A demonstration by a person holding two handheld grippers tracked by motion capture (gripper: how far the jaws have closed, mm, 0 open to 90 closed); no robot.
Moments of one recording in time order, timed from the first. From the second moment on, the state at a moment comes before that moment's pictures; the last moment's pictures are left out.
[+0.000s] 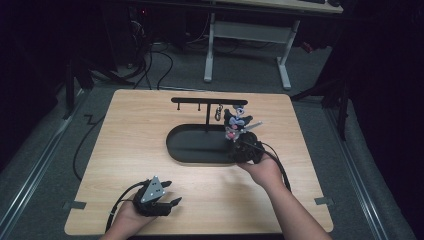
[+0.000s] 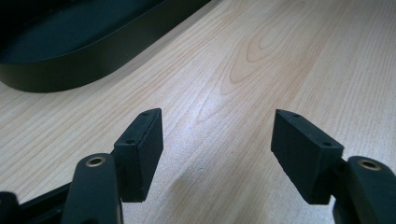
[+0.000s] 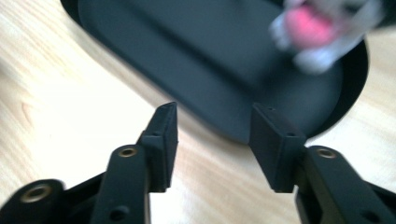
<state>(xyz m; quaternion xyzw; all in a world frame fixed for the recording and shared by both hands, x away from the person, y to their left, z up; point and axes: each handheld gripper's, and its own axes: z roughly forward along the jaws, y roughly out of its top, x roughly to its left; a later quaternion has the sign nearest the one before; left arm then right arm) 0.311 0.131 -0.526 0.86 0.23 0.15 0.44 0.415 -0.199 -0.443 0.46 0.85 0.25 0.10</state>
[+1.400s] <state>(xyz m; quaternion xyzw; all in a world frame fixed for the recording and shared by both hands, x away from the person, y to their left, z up) 0.314 0.126 -0.516 0.80 0.31 0.10 0.50 0.286 -0.316 -0.519 0.51 0.72 0.42 0.21</state>
